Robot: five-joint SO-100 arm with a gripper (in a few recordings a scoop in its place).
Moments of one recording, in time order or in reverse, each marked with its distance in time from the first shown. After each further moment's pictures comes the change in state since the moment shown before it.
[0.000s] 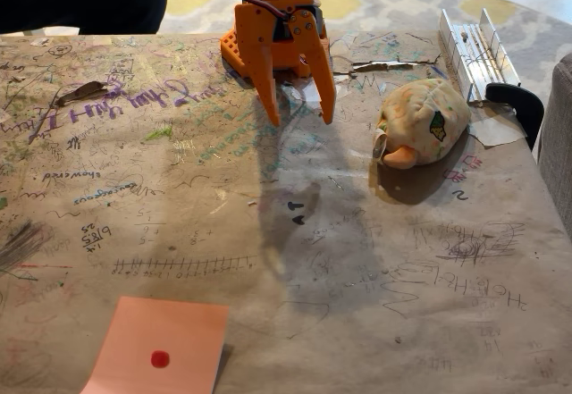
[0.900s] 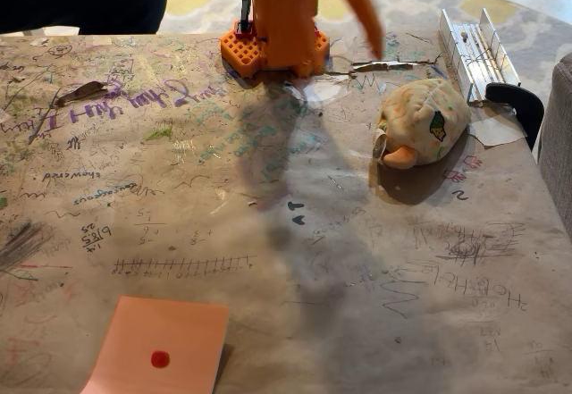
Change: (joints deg) arm -19.1 -31.3 -35.5 4.6 31.0
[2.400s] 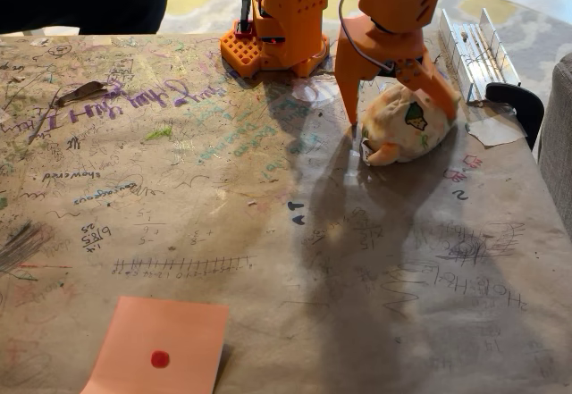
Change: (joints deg) arm -13.8 -62.2 -6.9 -14.2 -5.3
